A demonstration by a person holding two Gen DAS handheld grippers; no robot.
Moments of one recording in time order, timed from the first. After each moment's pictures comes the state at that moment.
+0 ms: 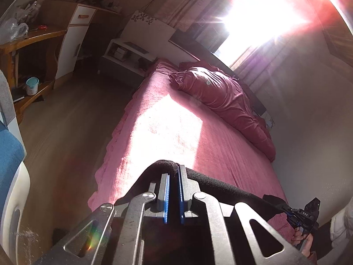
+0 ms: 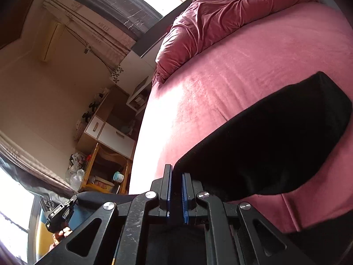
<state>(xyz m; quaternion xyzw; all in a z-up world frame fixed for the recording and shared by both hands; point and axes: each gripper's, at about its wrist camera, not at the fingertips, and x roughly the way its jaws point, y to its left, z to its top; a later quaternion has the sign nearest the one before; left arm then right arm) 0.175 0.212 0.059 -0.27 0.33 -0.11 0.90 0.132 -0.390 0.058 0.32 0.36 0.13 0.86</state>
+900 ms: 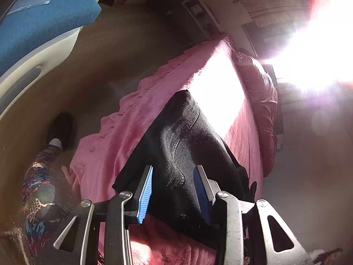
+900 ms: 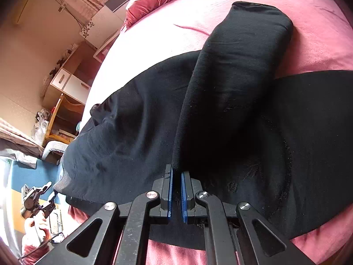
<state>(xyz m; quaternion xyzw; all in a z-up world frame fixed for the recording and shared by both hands) 0.015 0.251 -0.097 -0.49 0.45 -0.03 0.75 0.032 -0.342 -0.095 0.24 0.50 0.07 0.83</state>
